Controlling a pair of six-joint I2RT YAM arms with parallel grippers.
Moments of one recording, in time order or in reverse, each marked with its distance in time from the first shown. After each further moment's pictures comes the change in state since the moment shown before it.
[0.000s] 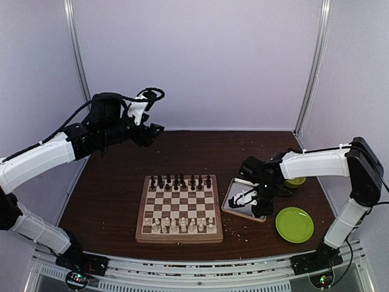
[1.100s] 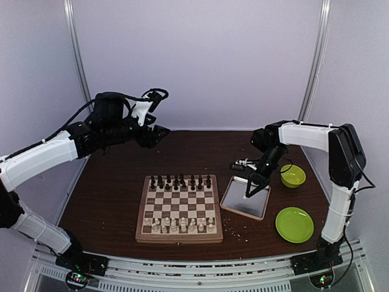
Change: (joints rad) left arm -0.001 0.027 0.019 -0.008 0.121 -0.012; right arm -0.306 0.253 0.436 -0.356 -0.575 -0.014
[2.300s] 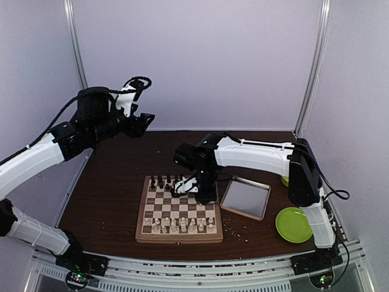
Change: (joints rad) left arm -0.001 -0.111 -0.010 0.018 -0.237 -0.003; right arm 0.564 0.326 0.542 0.001 0.620 0.081
